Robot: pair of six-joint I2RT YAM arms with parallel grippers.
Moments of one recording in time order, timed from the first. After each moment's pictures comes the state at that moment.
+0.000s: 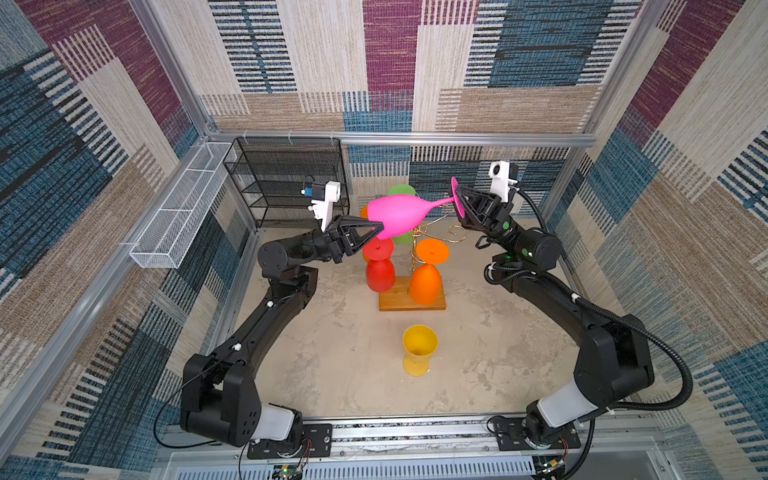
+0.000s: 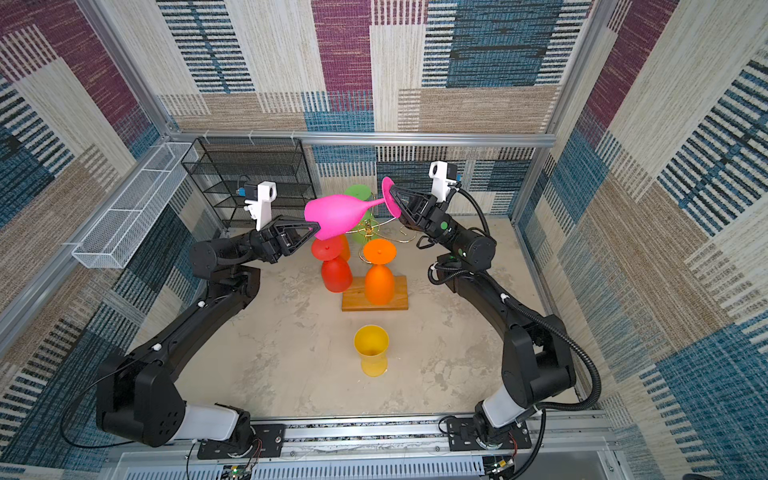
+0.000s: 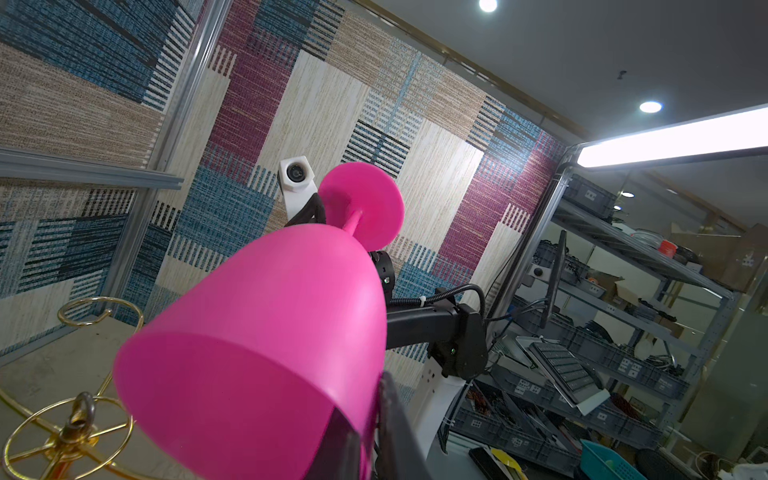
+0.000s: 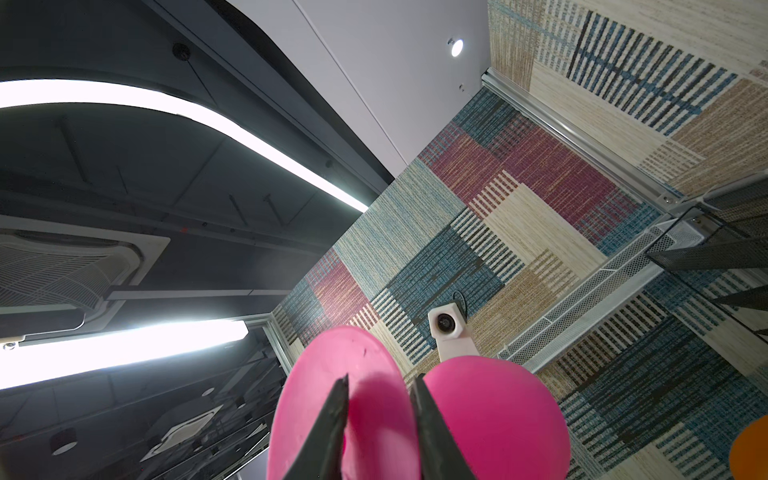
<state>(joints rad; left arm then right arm) -0.26 1.41 1.12 1.19 1.13 -1.25 0.33 1.57 1.21 1.42 -0.78 1.73</state>
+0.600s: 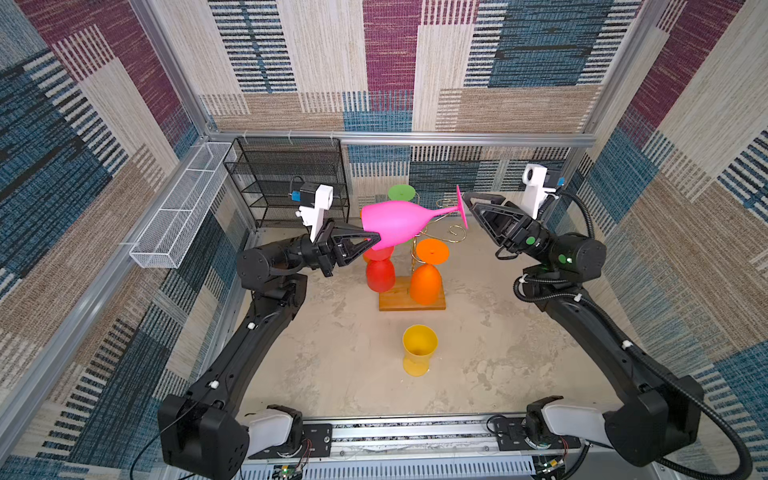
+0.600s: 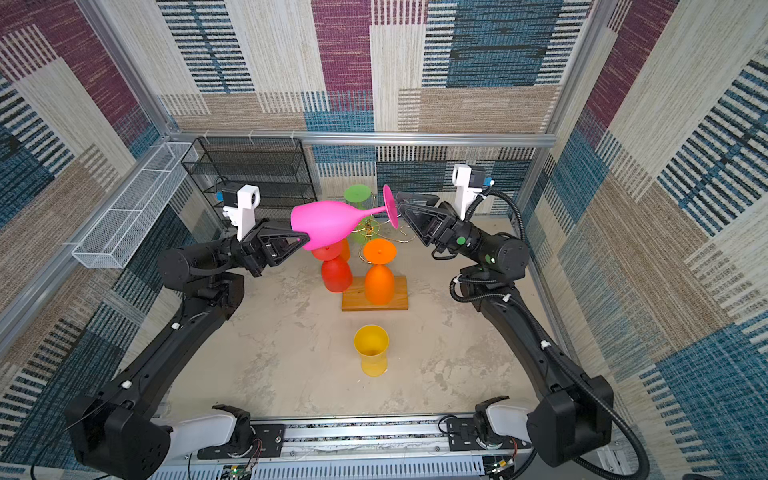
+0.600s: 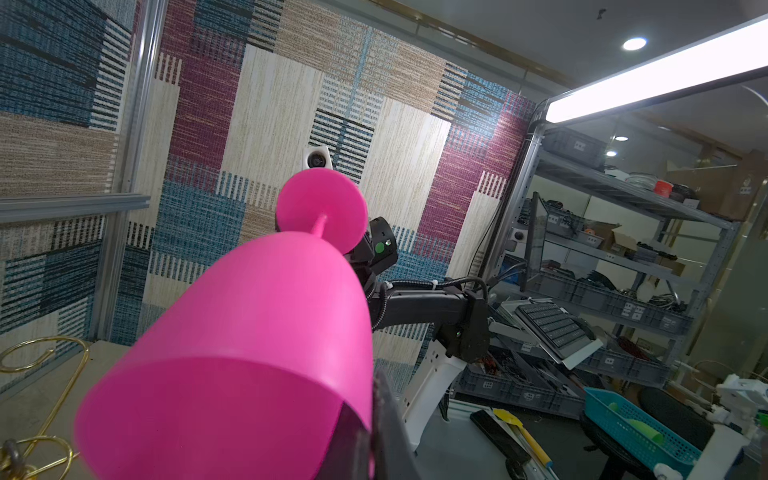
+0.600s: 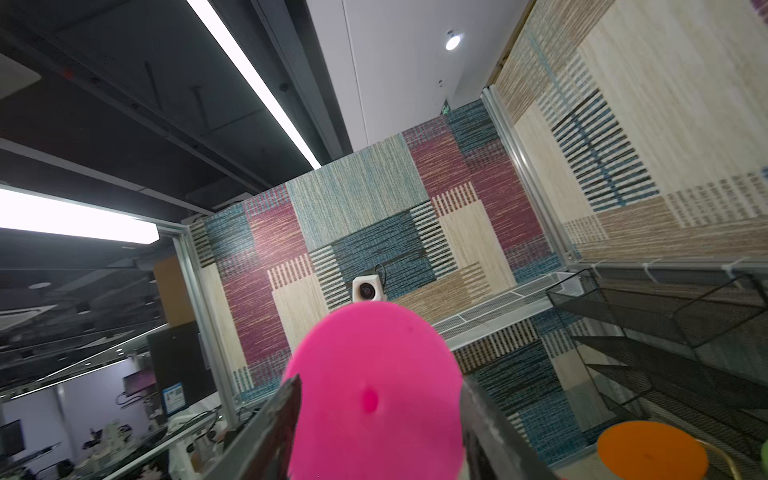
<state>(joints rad) -0.28 1.22 1.16 0.91 1.18 -1.06 0.28 1.23 1.17 0.91 -0.84 1.11</state>
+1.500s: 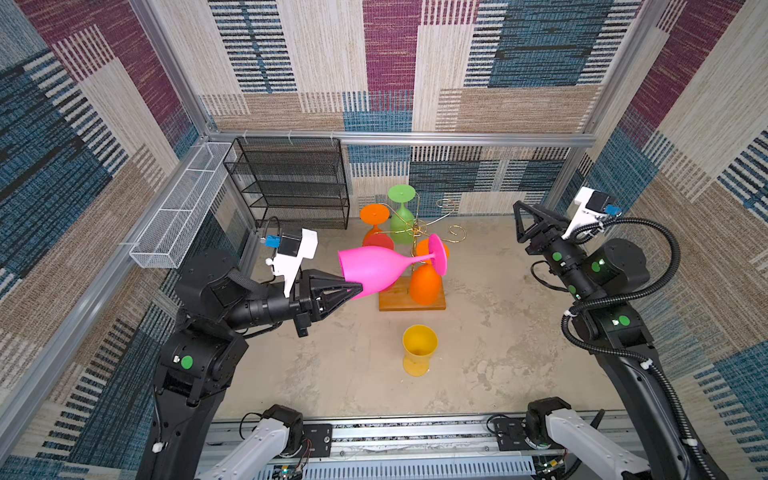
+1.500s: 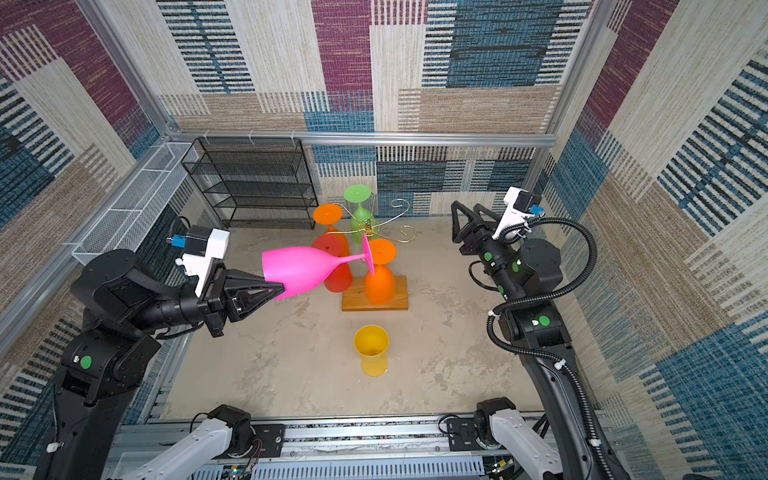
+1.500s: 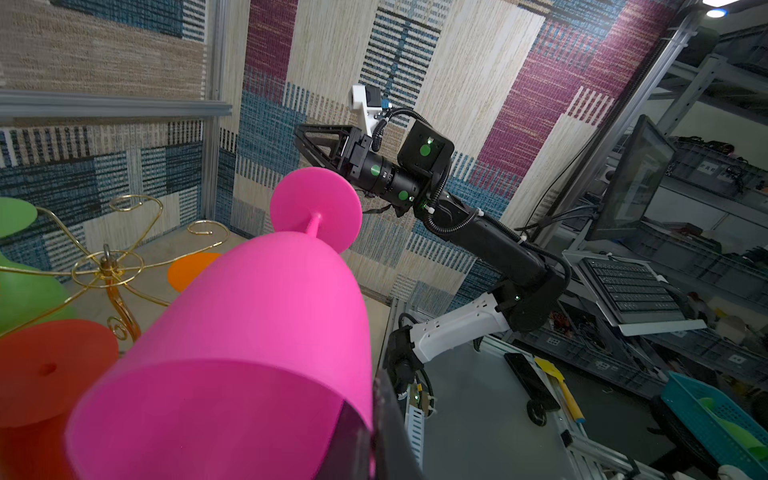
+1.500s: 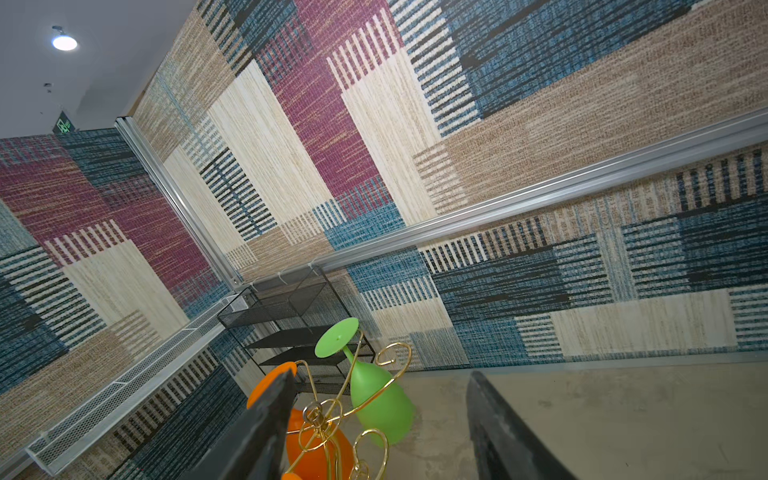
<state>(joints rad) -0.33 0.88 1.44 -0.66 1.01 -0.25 0.17 0.90 1.14 -0.07 -0.16 0.50</state>
